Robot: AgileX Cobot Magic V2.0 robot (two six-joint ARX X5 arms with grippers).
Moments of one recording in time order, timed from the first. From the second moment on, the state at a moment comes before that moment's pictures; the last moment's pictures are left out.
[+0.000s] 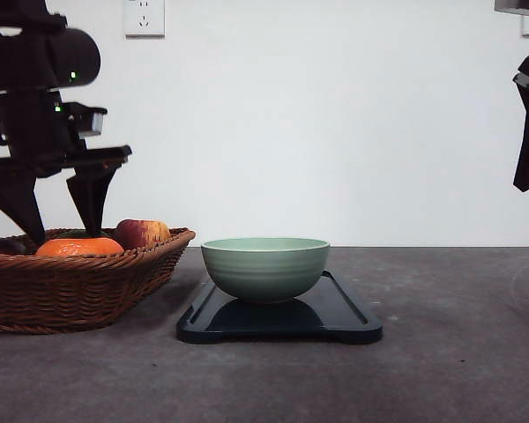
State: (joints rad) left_arx -0.21 1.78 1.36 -0.75 0.02 -0.08; right_arx 0.33 0.93 0.68 -0.53 0.00 -0.05
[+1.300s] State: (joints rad) left_arx -0.21 1.86 1.37 -0.73 0.02 -0.05; right_arx 0.33 0.93 0.68 -0.52 0.00 -0.06
